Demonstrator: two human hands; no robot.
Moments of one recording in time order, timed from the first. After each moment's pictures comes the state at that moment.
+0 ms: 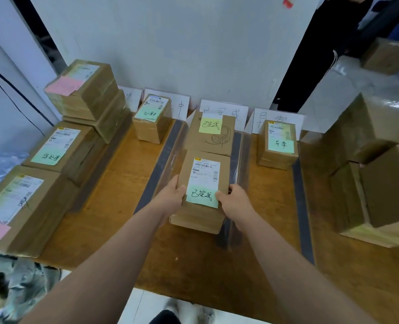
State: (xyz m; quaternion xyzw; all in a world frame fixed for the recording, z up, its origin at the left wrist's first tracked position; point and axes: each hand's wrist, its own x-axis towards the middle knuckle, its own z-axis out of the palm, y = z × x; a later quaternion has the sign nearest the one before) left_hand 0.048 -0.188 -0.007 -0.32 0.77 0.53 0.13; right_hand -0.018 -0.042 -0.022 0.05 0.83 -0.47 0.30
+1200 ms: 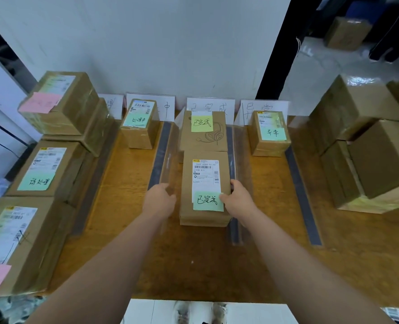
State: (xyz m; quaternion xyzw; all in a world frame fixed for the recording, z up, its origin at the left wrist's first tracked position) left_hand 0.040 -0.236 -0.037 -0.31 0.89 0.33 0.10; right_hand -0.012 -0.057 -0.036 0.08 0.86 -0.44 0.27
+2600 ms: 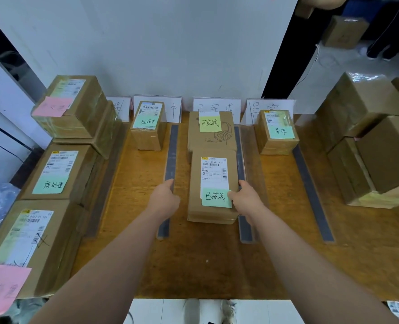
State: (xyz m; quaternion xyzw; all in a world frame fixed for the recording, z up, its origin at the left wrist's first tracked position) left_hand 0.046 -0.266 -0.040 -0.29 0.87 0.38 0.11; right_hand -0.005 -0.076 -0.034 0.12 0.84 -0.46 0.25
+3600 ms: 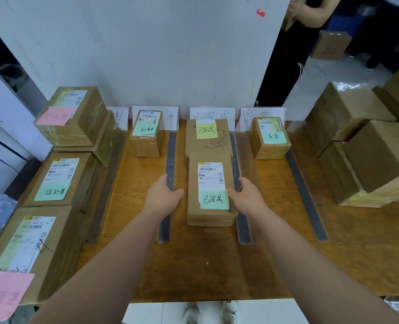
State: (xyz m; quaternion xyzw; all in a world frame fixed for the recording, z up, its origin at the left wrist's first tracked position) left_hand 0.047 -0.269 -0.021 -0.29 0.87 0.39 0.07; right_hand 0.001 -0.071 -0.014 0.08 0.89 -0.40 0.21
